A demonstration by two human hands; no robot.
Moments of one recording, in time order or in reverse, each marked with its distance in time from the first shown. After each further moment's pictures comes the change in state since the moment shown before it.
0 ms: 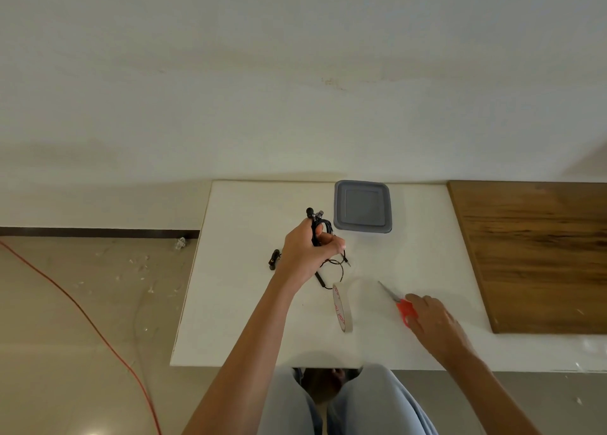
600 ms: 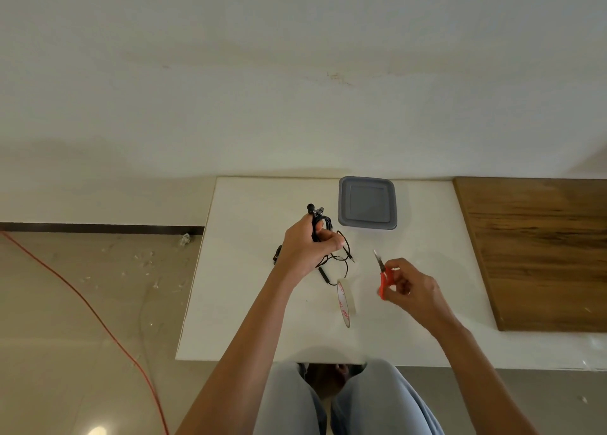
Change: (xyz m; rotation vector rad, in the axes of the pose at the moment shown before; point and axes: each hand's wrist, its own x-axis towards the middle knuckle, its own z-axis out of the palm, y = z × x) left_hand 0.003 -0.003 -0.007 0.019 0.001 0.004; right_hand 0.032 -0.050 -0.028 0.597 -0.086 0.011
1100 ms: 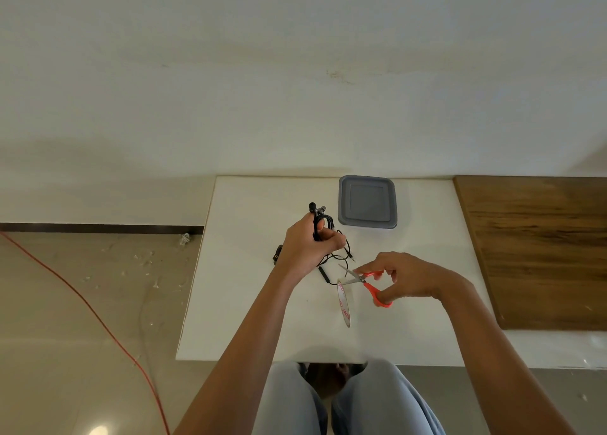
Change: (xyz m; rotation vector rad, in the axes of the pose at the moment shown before) left_hand 0.002 -0.002 0.002 0.023 -0.001 0.012; right_hand 0.047 -0.040 -0.023 -0.363 -0.643 -0.008
